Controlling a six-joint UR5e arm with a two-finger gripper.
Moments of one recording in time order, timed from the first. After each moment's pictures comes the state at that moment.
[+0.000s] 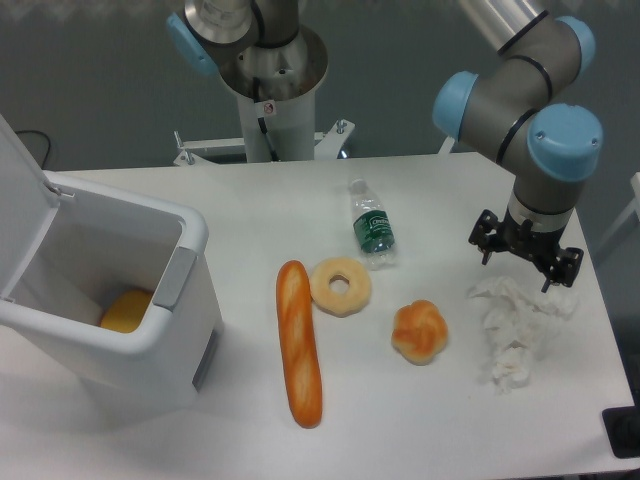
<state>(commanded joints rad) 2.77 -2.04 -1.49 -1.06 1.59 1.35</state>
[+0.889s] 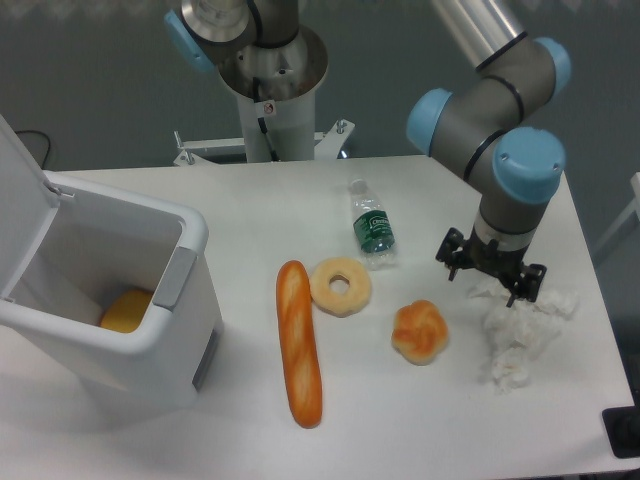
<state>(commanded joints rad) 2.68 -2.09 -1.55 -1.00 1.56 1.20</state>
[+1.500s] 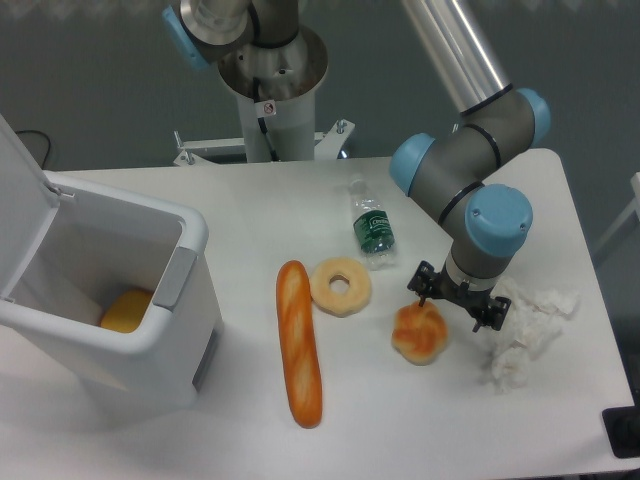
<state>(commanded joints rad) 2.66 -2.14 -1.58 -1.01 1.56 1.14</state>
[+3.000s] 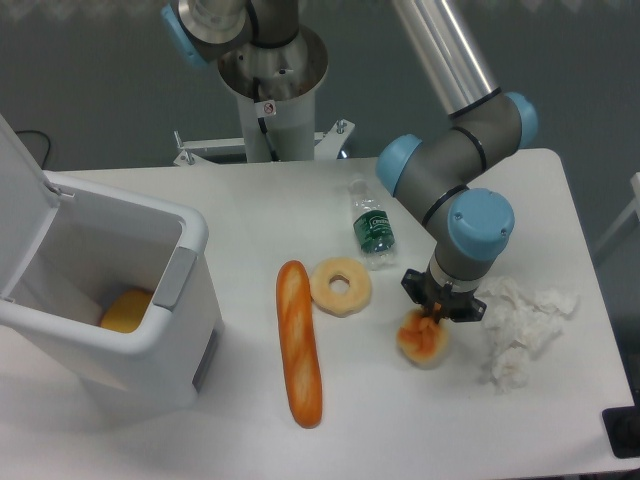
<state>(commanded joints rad) 2.65 -2.11 -1.54 -1.01 1.57 1.14</state>
